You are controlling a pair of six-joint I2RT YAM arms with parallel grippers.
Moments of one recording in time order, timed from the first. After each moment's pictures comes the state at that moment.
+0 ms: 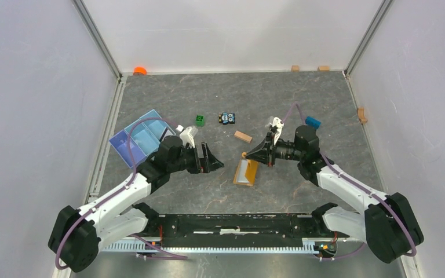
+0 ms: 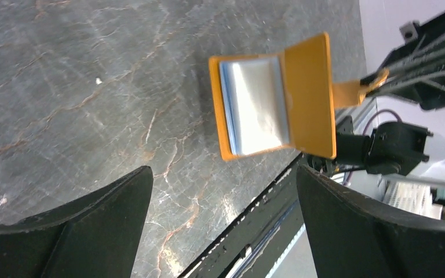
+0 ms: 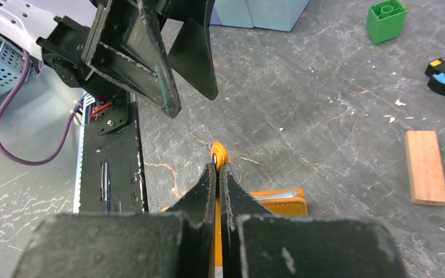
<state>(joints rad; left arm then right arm) -0.59 0.98 0.53 -0.09 0.39 -0.66 0.44 1.11 0.50 0.38 -0.89 0.15</state>
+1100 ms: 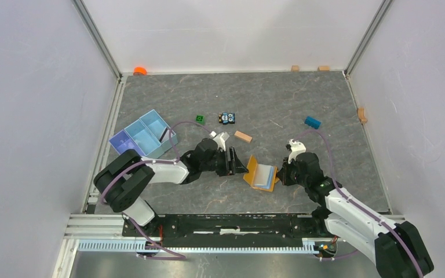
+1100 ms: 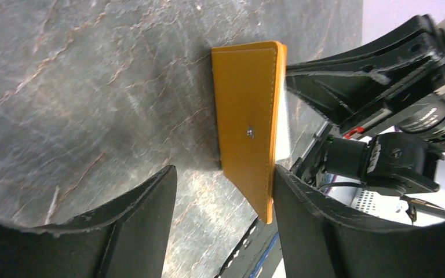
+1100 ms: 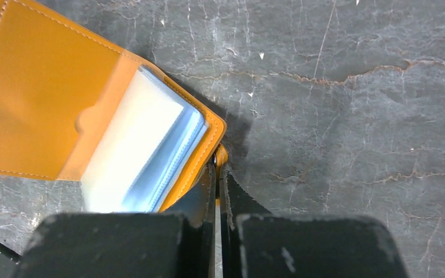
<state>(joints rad) -0.80 1.57 0.57 0.43 0.35 -0.89 0.46 0.84 0.20 -0.05 -0.09 0.32</state>
